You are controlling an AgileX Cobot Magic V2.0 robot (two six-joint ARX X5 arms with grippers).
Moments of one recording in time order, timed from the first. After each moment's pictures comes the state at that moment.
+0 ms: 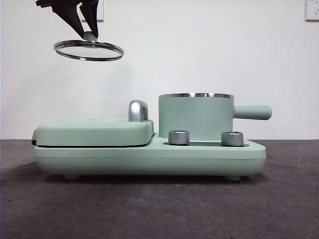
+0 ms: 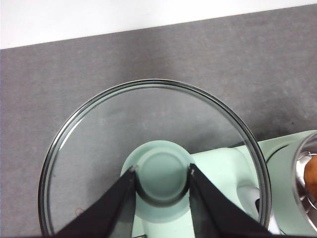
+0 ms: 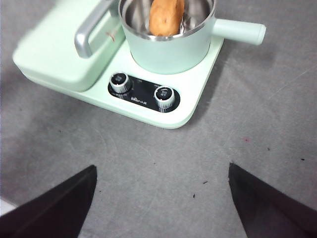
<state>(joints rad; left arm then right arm) -0.27 2.02 2.42 -1.16 0.00 -0.05 0.71 0.57 1.04 -1.11 0.16 0.32</state>
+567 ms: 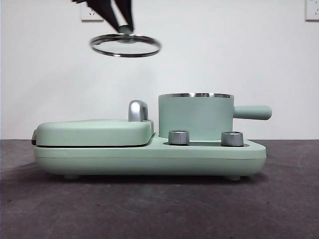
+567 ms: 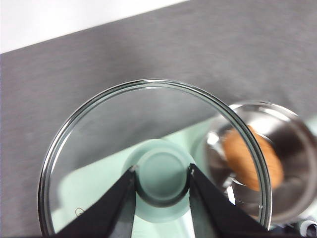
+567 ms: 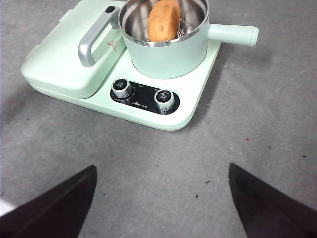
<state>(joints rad) -0.47 2.02 2.42 -1.16 0.00 -0.05 0.71 0.51 1.02 -1.11 0.16 0.35</state>
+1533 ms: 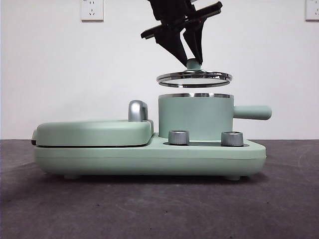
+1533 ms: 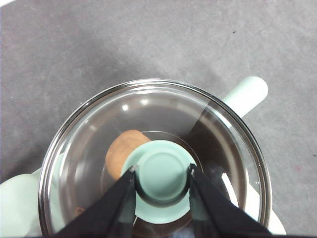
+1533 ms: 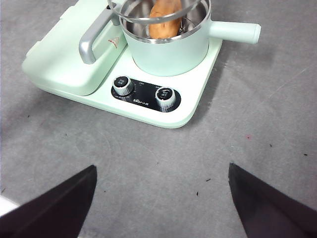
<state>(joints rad) -0.70 2.21 2.42 -1.00 0.00 -0.05 0.71 0.51 1.02 -1.12 0.16 0.35</state>
